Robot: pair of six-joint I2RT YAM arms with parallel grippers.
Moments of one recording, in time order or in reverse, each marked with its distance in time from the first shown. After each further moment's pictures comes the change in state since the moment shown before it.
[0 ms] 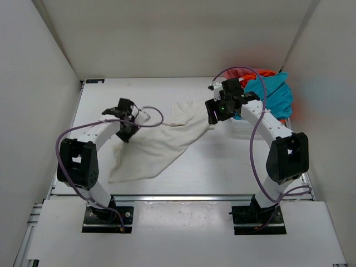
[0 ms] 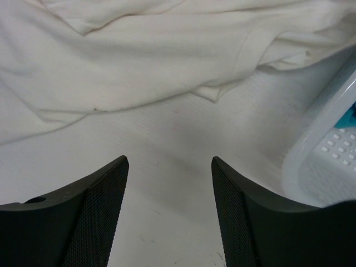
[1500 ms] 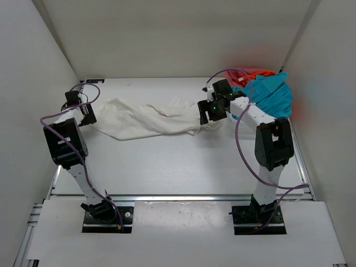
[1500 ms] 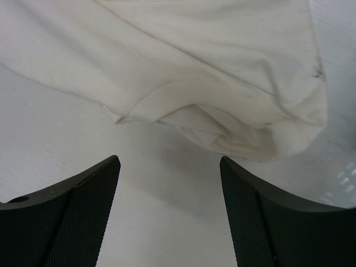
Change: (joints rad) left arm 0.586 0.338 0.279 0.430 -0.142 -0.557; right arm 0.006 0.219 0.086 0.079 -0.019 0.105
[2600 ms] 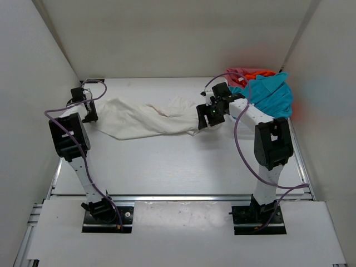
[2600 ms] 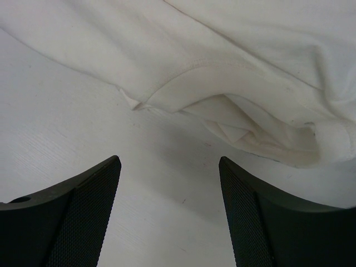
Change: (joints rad) left arm -0.042 0.158 0.137 0.013 0.105 0.085; right arm 0.009 0.010 -0.043 -0.010 -0.100 -0.005
